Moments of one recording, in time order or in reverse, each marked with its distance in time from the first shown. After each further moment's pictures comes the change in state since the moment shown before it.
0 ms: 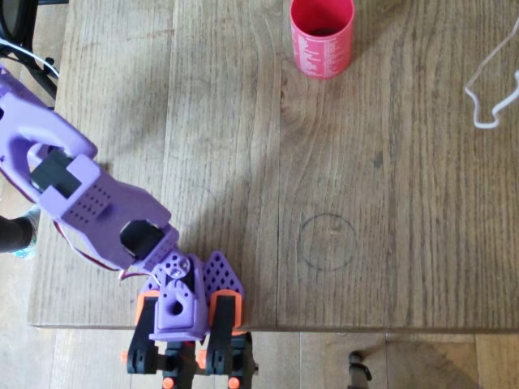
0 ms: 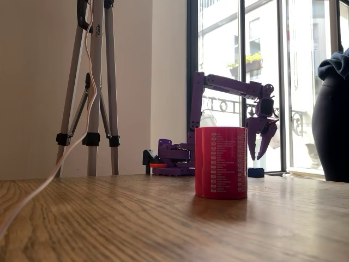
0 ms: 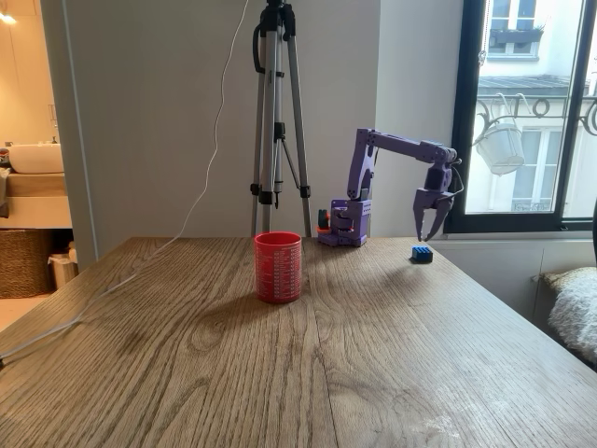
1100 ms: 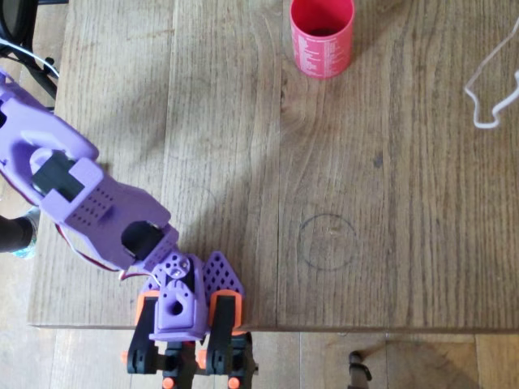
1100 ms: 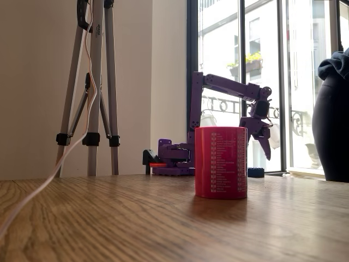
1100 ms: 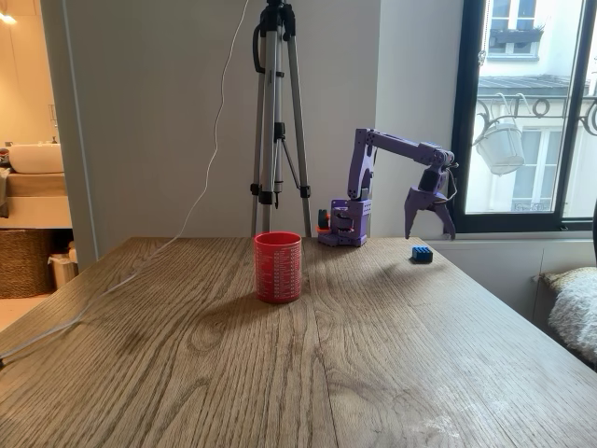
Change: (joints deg) arm -0.3 1.6 4.3 4.7 -21.4
